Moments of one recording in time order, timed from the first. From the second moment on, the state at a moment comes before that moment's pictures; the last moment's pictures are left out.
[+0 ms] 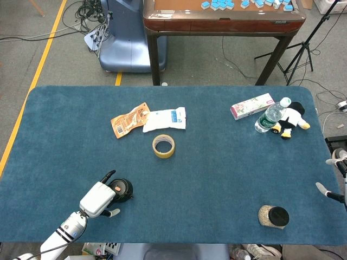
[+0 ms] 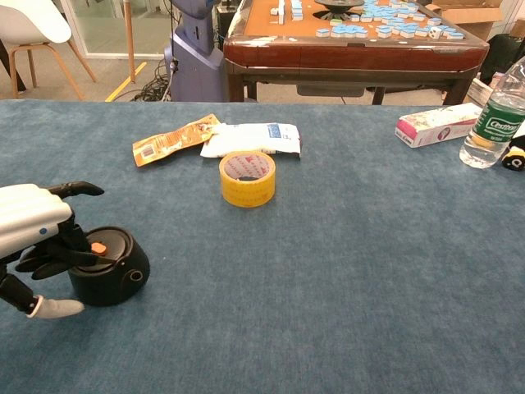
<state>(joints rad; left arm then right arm) -0.44 -1.40 0.07 -1.58 1.66 1.14 0.25 0.02 -1.06 0.13 -1.57 -1.37 1.52 -0.03</state>
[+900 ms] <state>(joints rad) -0.39 -1.37 -0.05 -1.73 1.50 1.27 0.27 0.02 -1.07 0.14 -1.53 -1.37 1.51 0.00</state>
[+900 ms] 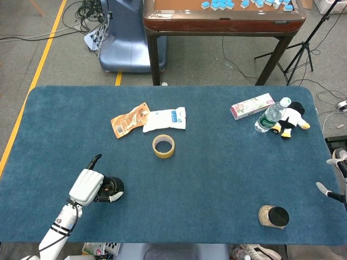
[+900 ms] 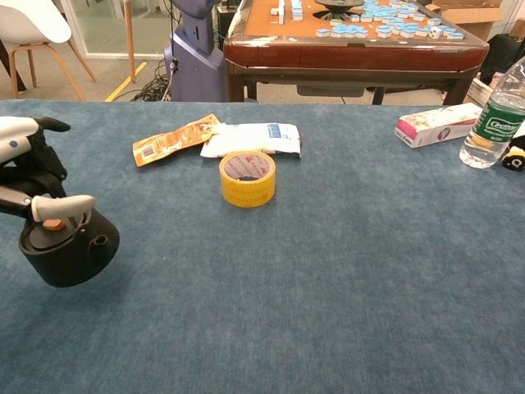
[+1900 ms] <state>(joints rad) -0.39 -1.39 -0.10 -1.74 1.50 1.34 0.32 0.02 -1.07 0.14 -1.53 -1.35 1.49 0.01</state>
